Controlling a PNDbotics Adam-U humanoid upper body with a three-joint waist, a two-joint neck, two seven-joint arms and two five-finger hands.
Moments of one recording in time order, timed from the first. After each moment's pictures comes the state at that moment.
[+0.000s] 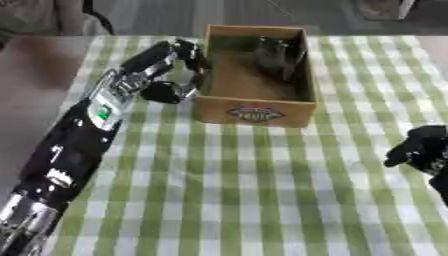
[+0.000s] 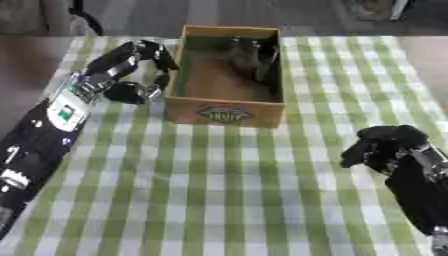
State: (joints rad) left arm -0.60 0.51 -0.04 -1.28 -0.45 -0.69 -0.20; right arm -0.30 -0.26 0.17 -1.80 -0.40 -0.04 0.32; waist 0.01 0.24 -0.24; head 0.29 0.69
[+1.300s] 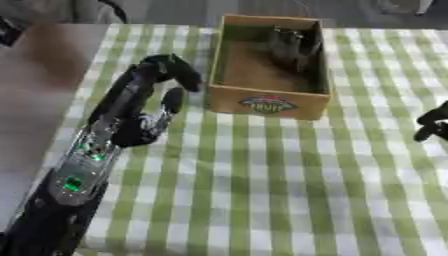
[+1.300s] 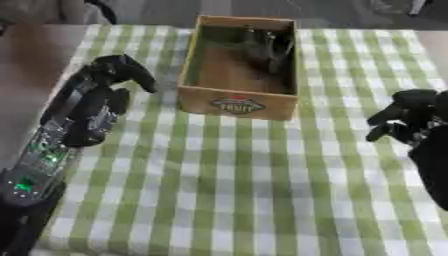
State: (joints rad) left arm -0.23 0.31 0.01 -1.91 -0.01 -0.41 -0.36; right arm -0.28 -0.29 0.12 -1.86 -0.45 -0.05 0.28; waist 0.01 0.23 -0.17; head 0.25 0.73
